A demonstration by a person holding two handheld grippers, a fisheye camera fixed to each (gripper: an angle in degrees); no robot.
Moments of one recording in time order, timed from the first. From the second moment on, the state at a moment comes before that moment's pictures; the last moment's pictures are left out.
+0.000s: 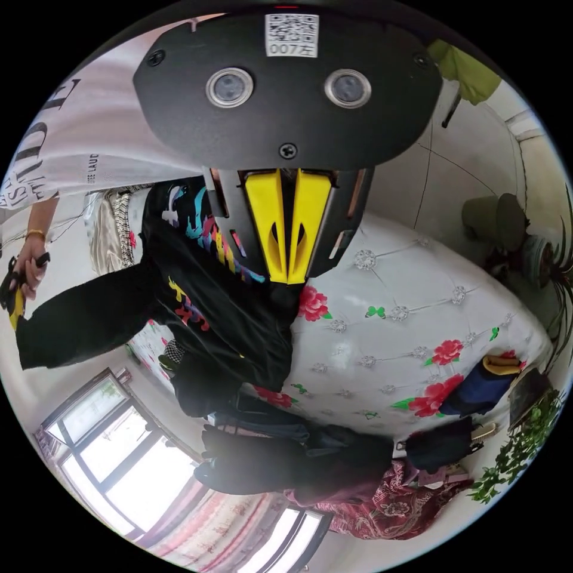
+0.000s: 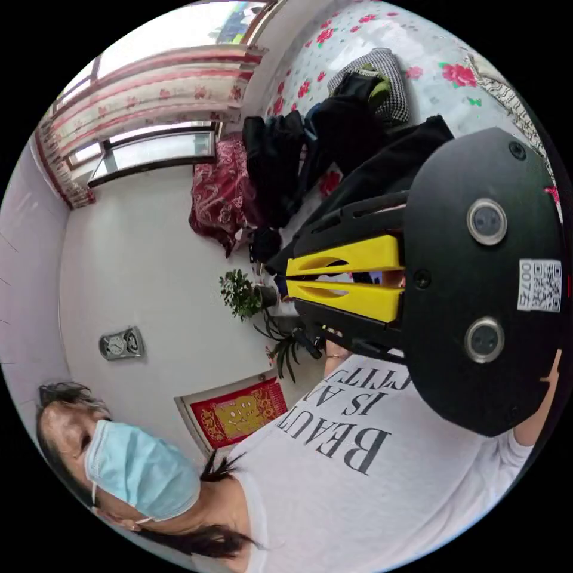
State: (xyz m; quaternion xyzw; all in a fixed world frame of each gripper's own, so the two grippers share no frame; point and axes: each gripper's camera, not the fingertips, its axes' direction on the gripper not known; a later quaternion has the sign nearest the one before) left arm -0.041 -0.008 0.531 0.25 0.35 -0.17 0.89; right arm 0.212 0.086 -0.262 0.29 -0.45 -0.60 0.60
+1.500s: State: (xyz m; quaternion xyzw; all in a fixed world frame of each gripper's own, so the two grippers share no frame) left arm 0.081 -0.496 0.483 0.31 0.36 0.11 0.87; right arm -0.049 -0.301 -0.028 0.19 -0.21 -0.41 0.87
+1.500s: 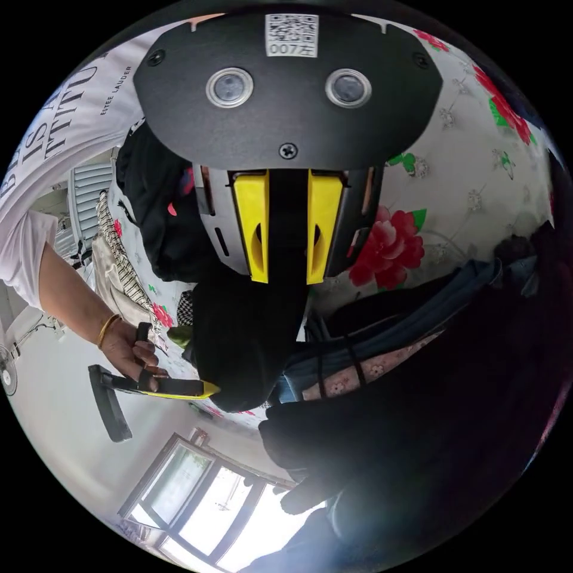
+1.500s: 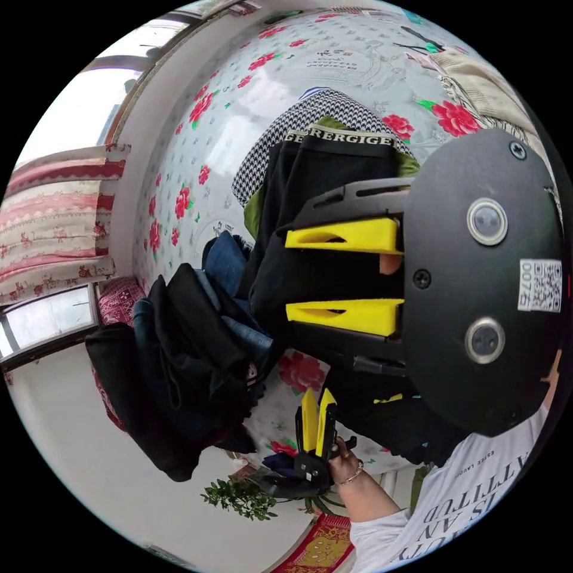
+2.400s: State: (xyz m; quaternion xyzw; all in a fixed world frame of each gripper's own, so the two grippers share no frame) left arm 0.156 -0.168 0.456 0.27 0.41 0.18 0.85; right arm -0.010 0.274 0.045 -0.02 -0.25 -0.69 0.67
